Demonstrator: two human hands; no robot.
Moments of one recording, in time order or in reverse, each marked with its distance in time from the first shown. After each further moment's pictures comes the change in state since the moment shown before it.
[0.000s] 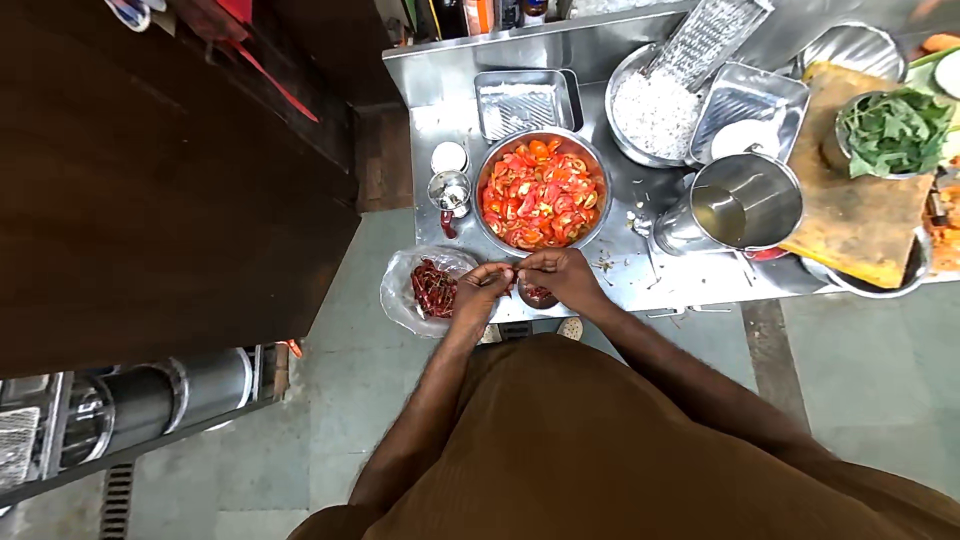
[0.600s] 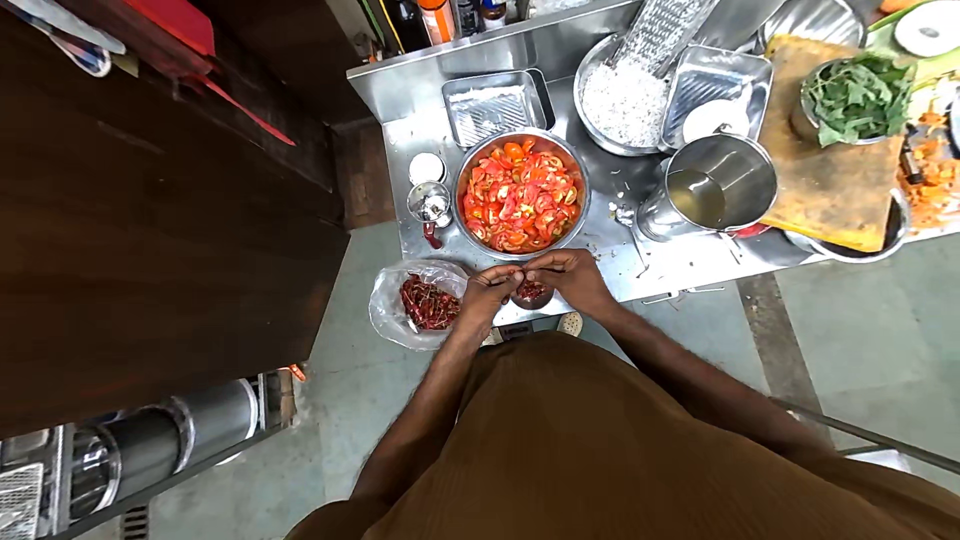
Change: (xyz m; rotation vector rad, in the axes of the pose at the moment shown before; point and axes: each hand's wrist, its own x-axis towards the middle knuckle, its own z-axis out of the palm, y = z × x) left_hand 0.017 -0.005 0.026 0.082 -0.157 -0.081; right_hand -0.018 0.010 -0.027 0.058 0.134 -0.107
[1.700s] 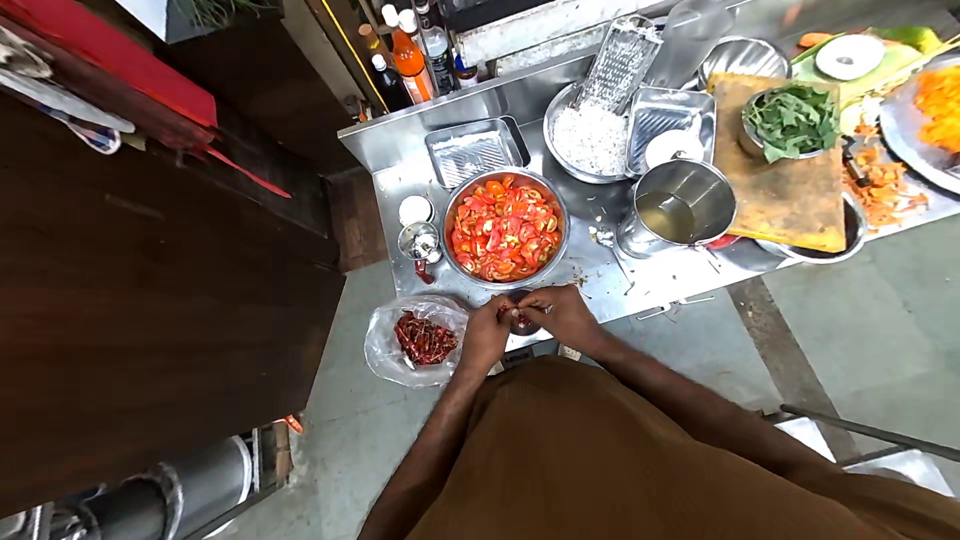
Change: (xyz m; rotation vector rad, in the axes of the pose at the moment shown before) left_hand -0.012 0.017 0.019 0.907 -0.027 0.135; right_hand -0.018 0.003 0.001 -0.431 0.013 -0.200
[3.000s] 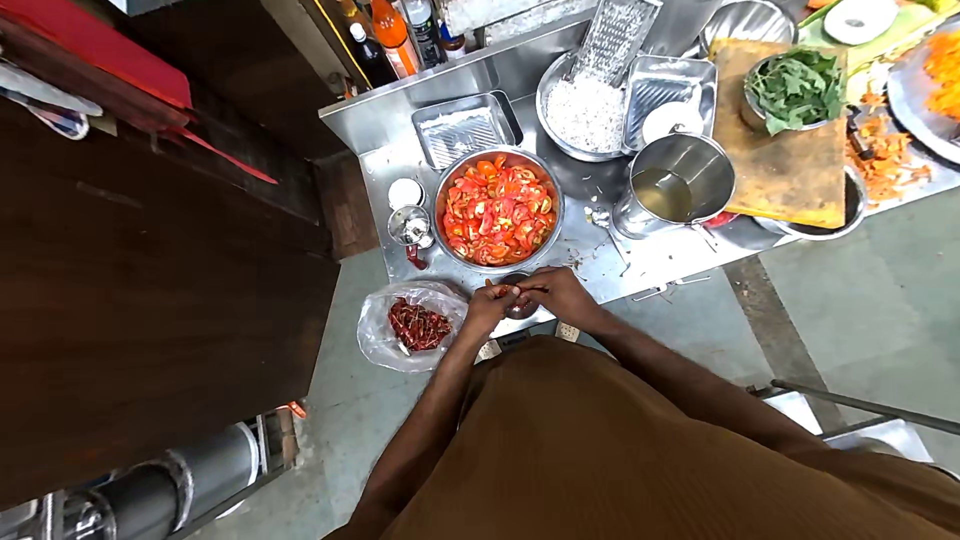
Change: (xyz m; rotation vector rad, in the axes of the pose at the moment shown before) left_hand 0.034 -0.039 0.036 -0.558 -0.150 -0.213; right_hand -0.001 0.041 -0.004 -0.124 -0.100 -0.002
